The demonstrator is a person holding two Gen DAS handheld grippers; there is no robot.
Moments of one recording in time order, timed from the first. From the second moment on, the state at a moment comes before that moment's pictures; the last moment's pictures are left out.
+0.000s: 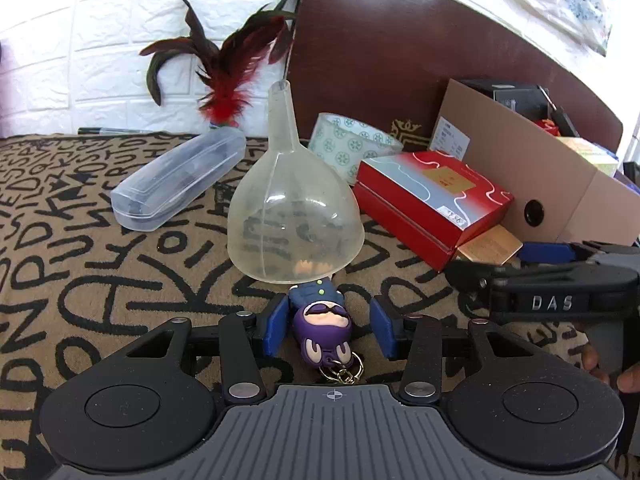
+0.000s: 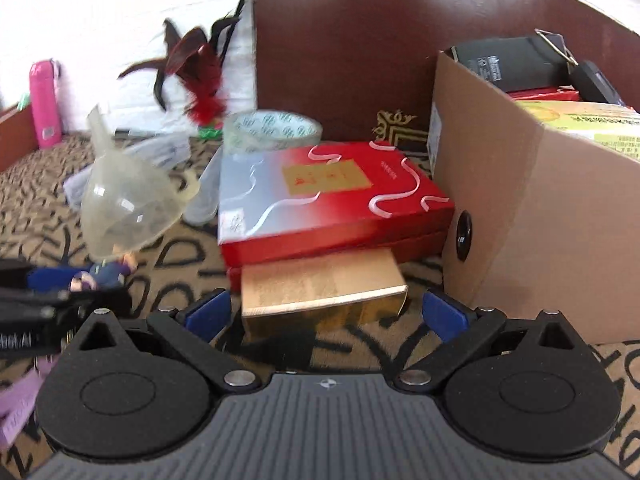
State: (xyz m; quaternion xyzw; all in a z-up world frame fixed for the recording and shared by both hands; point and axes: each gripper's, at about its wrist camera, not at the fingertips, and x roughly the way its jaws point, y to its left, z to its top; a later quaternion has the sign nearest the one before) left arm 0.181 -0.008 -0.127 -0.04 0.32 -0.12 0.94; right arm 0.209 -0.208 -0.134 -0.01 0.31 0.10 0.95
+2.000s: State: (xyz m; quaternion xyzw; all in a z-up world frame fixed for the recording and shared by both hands) left arm 0.079 0.004 -0.115 -0.08 0.39 -0.27 0.87; right arm 0.065 -0.204 -0.134 -0.03 0.33 0.11 0.94
